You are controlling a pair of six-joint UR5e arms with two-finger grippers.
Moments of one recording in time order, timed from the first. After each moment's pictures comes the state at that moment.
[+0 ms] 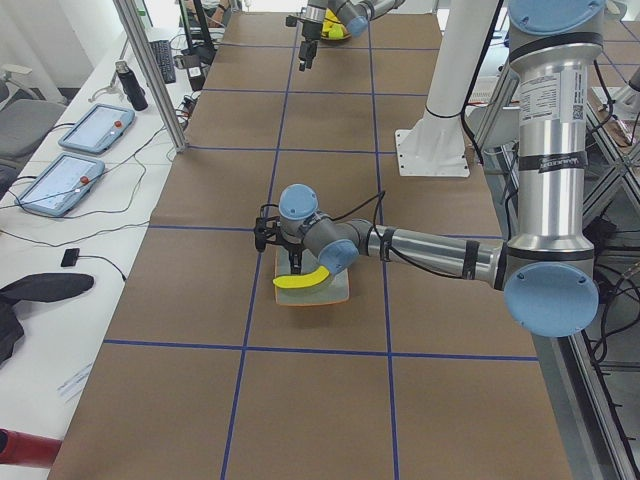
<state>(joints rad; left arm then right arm) -1.15 -1.49 -1.76 -2.19 -2.36 -0.89 0.84 -1.32 1.94 -1.13 2.10 1.40</state>
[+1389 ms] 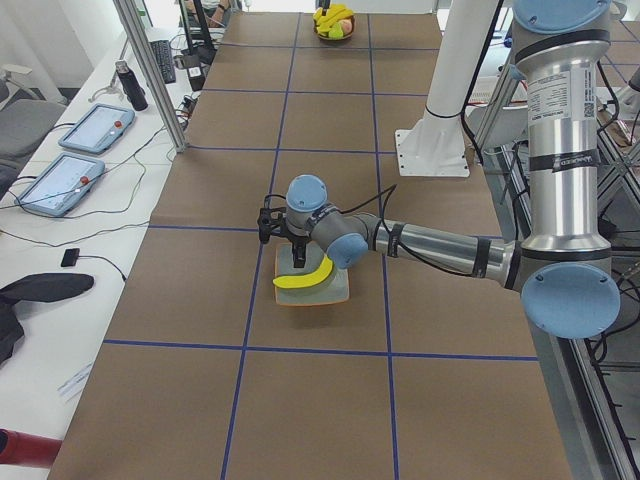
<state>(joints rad) -1.16 -1.45 -1.82 -2.19 -2.36 -0.89 1.55 -1.81 1.66 -1.15 2.28 -0.09</state>
